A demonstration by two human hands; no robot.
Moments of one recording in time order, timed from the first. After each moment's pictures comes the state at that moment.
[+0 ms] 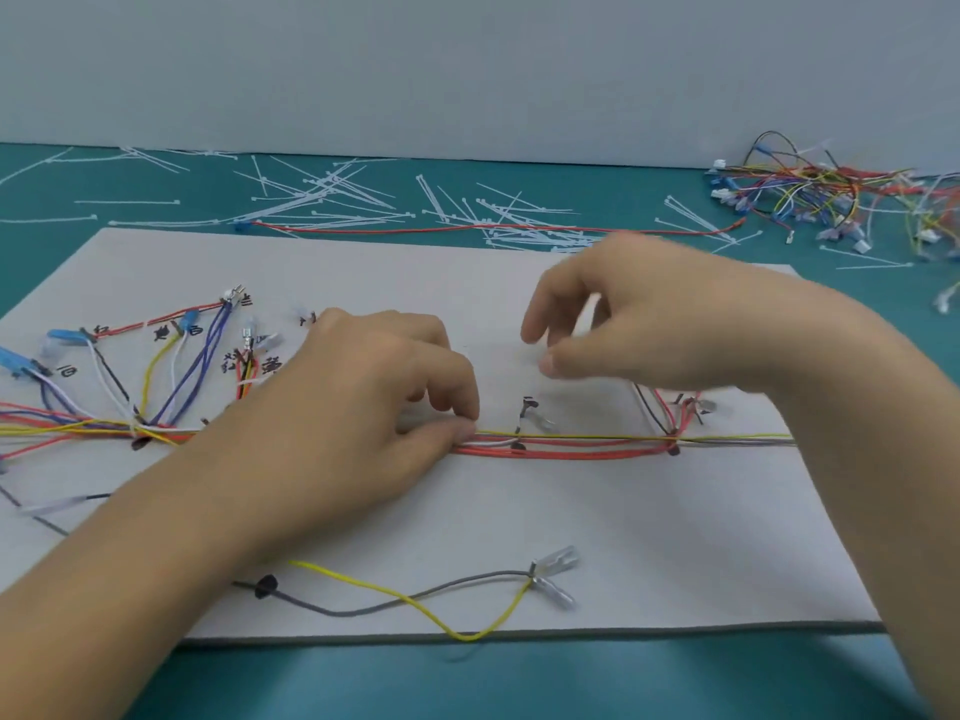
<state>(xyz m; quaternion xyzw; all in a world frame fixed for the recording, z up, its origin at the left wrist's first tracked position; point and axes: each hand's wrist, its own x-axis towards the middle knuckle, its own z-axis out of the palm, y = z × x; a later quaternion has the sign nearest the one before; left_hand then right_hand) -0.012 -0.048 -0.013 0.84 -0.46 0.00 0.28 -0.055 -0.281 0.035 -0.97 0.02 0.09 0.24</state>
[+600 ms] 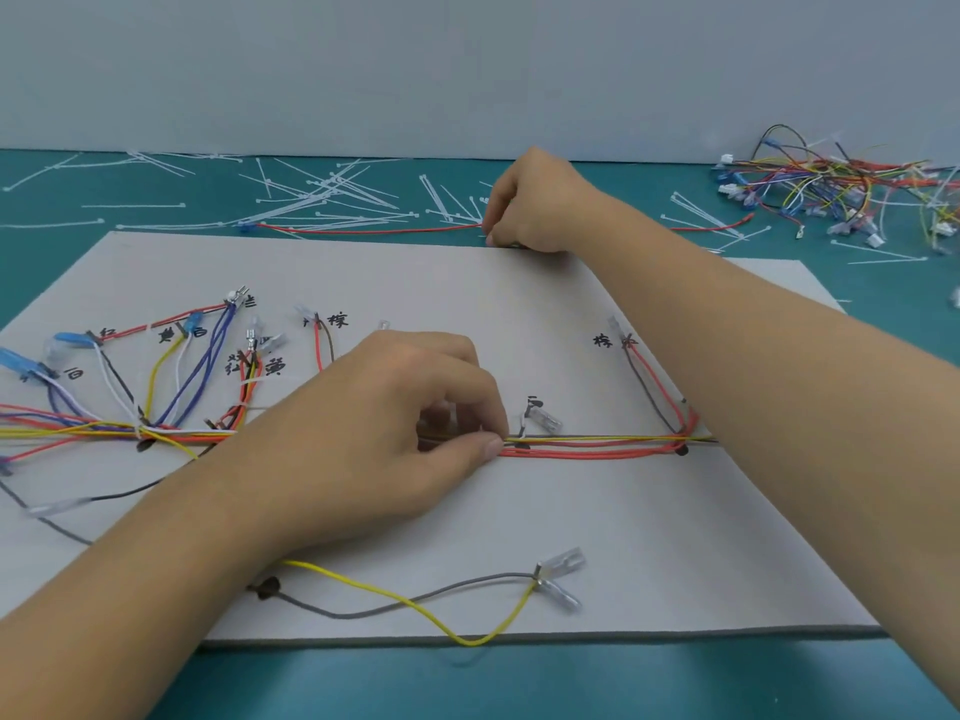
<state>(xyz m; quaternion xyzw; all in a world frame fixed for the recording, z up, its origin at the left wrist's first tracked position) -0.013 -0.053 -0.023 0.81 -0.49 -0.07 0.32 0.108 -0.304 -0.010 -0.97 0.11 -0.03 0.23</state>
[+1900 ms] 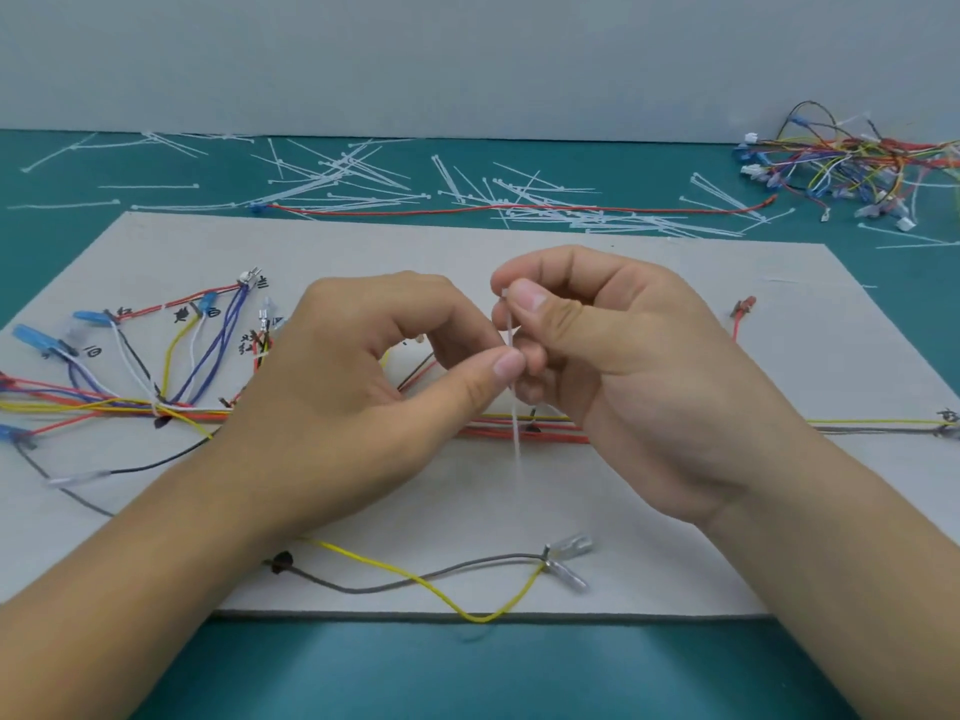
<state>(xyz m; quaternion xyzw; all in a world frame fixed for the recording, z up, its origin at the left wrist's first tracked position) -0.032 -0.053 -0.007 0.77 -0.43 0.06 0.47 -0.088 -0.226 -0.005 -0.61 0.03 -0.03 0.79</state>
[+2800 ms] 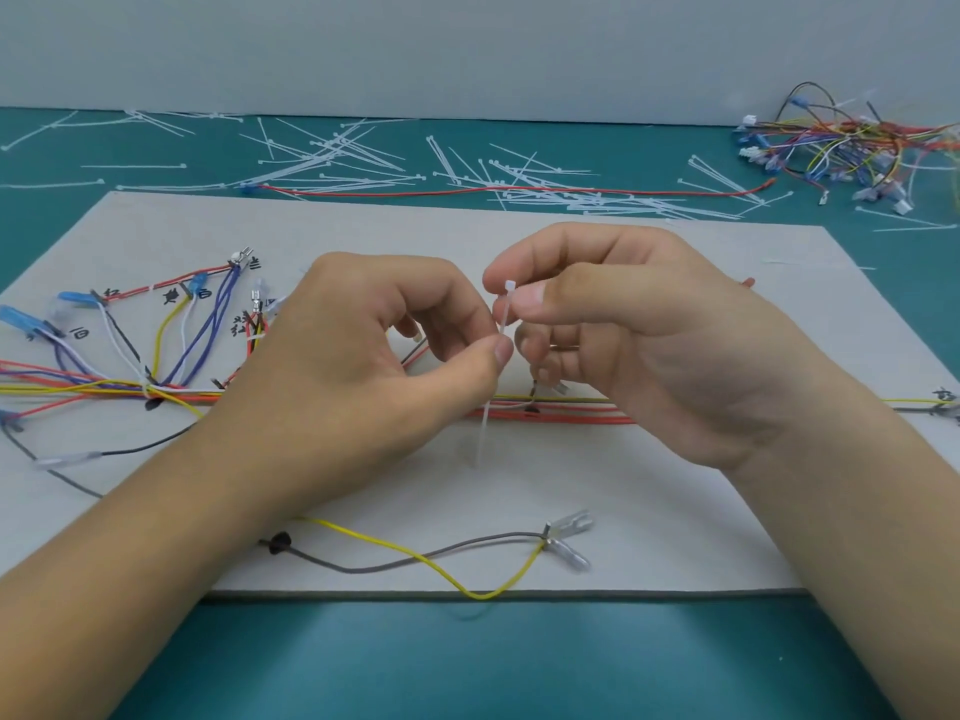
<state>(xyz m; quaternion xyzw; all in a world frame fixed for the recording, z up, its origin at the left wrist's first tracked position) -0.033 -0.054 -0.005 0.81 -0.39 0.03 0.44 -0.082 -0.245 0.003 -0.68 0.00 0.05 0.74</state>
